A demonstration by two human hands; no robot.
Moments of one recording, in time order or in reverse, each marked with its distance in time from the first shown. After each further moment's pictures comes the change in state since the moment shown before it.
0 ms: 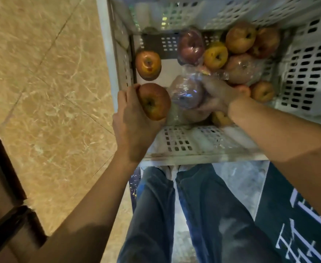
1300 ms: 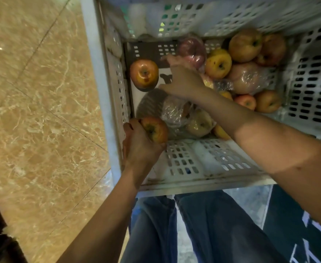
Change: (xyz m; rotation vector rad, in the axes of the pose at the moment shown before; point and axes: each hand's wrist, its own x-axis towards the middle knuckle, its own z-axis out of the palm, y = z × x) left_hand 0.020 -0.040 0.066 -0.071 -0.346 -0.259; right_hand 0.058 -0.027 0.049 -1.397 0.349 -0.796
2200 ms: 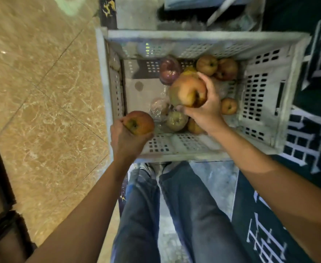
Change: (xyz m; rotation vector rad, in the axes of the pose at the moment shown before) left_hand -0.099 0.054 -0.055 -0.275 0.171 -0.073; right_hand -0.169 -0.001 -0.102 0.707 0.329 0.139
